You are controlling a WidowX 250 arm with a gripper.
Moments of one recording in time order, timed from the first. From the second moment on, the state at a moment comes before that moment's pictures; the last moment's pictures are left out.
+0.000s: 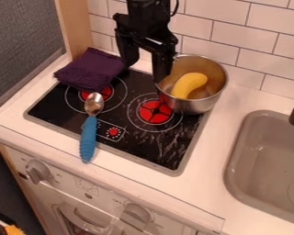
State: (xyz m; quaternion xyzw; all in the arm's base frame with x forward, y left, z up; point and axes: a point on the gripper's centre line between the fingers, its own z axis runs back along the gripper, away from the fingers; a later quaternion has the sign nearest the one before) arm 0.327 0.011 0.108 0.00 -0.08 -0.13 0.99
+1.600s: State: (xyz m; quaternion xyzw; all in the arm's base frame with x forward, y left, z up) arm 0.228 0.085 -0.002 0.04 -0.04 0.04 1.00
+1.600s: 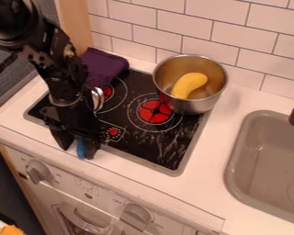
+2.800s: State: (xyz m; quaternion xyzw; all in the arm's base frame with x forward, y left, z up) arm 0.305 0.145 0.049 0.09 -0.02 0.00 1.00
